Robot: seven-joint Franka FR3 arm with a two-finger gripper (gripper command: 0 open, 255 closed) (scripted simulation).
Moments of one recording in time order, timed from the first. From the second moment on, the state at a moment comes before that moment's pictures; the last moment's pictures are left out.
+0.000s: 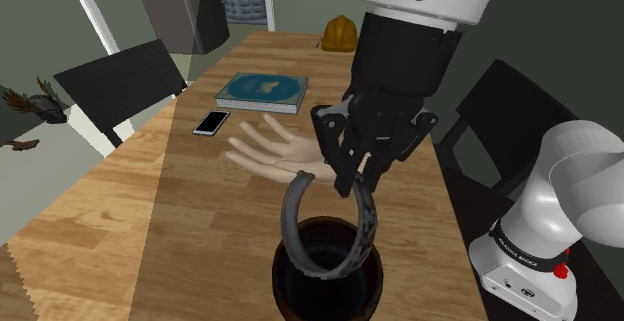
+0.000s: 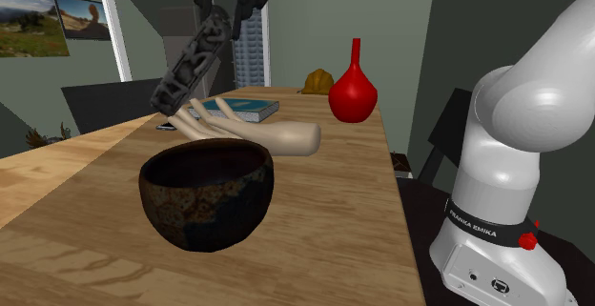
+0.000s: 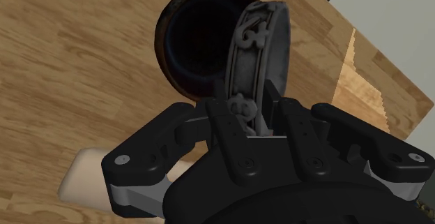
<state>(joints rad) 0.40 -0.59 0.44 -2.20 0.41 1.82 1.09</state>
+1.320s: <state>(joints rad) 0.41 -0.59 0.47 -2.32 0.44 1.94 1.07</state>
